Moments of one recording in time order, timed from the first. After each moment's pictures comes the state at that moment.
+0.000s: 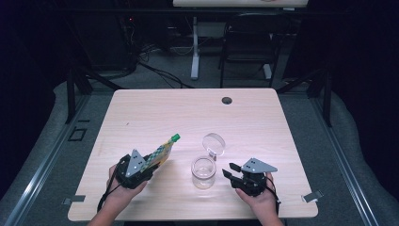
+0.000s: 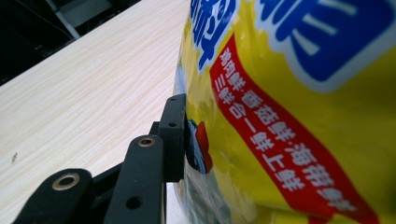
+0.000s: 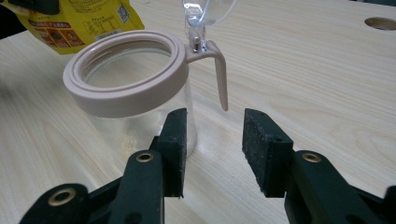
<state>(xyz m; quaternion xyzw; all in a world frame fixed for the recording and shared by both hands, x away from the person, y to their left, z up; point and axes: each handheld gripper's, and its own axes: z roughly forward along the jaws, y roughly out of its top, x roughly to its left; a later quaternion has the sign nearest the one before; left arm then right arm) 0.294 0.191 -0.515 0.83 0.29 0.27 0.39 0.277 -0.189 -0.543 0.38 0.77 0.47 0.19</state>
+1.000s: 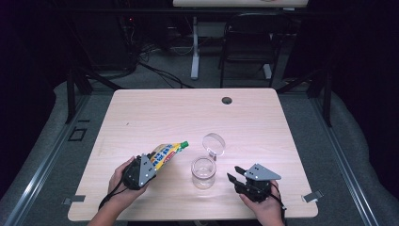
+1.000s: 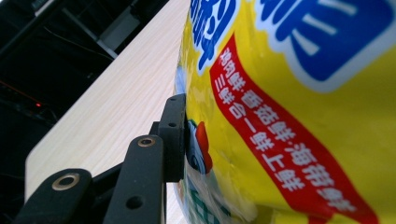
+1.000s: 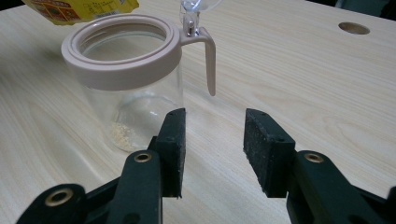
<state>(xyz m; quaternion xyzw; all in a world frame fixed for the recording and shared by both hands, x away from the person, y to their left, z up) 0.287 0.175 -0.523 0.84 0.22 0.38 0.32 0.259 -0.196 -0.541 0.38 0.78 0.45 0.23</state>
